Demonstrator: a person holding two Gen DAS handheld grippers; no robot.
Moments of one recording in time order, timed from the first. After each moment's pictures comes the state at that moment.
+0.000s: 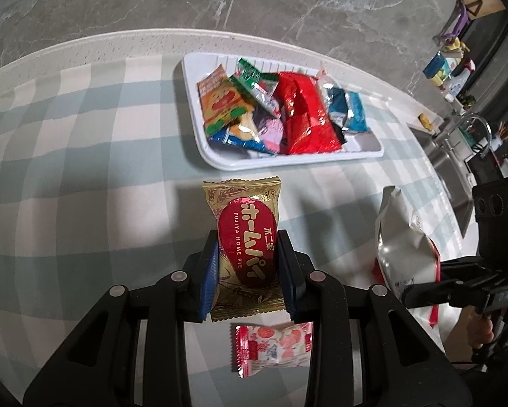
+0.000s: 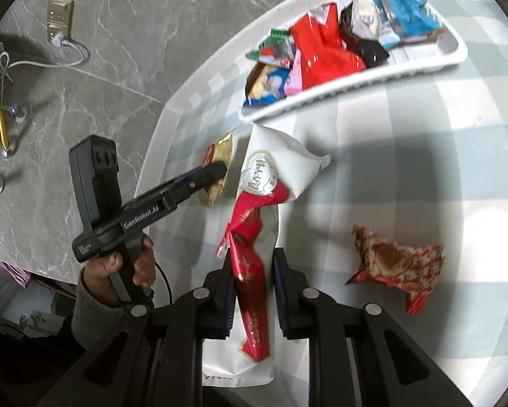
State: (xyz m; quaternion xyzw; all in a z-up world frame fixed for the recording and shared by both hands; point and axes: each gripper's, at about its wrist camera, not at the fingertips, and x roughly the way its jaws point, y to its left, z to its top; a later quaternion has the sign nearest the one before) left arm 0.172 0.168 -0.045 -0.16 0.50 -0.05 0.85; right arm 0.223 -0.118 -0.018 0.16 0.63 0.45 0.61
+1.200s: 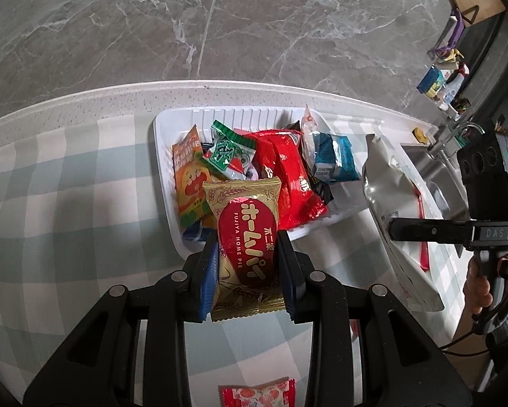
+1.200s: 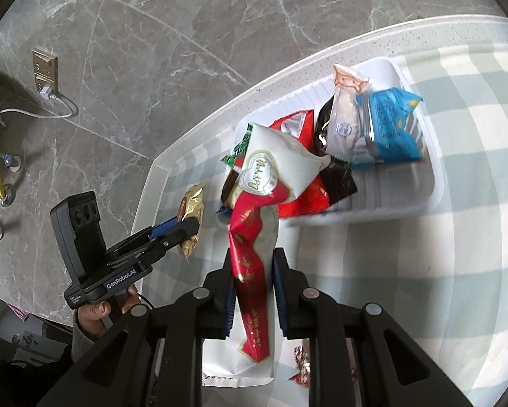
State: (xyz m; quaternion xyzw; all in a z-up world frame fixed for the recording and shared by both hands) left arm 0.242 0.158 -0.008 -0.14 0.48 -0.06 0.86; right arm 0.328 -0.125 0.004 0.16 0.60 0.42 0.66
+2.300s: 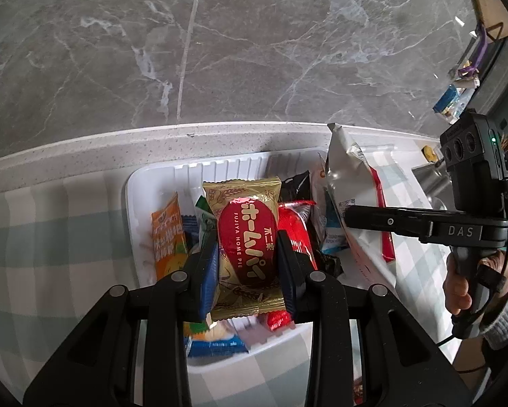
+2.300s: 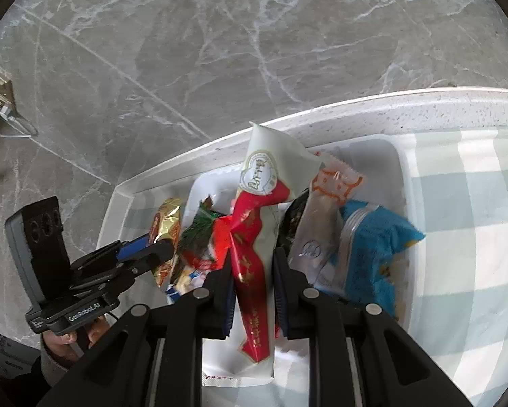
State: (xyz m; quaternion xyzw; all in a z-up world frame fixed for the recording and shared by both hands) left arm 0.346 0.158 -0.012 -0.14 0.48 -0.05 0.86; right arm 0.429 -0.082 -0.017 0.10 0.59 0.39 0.70
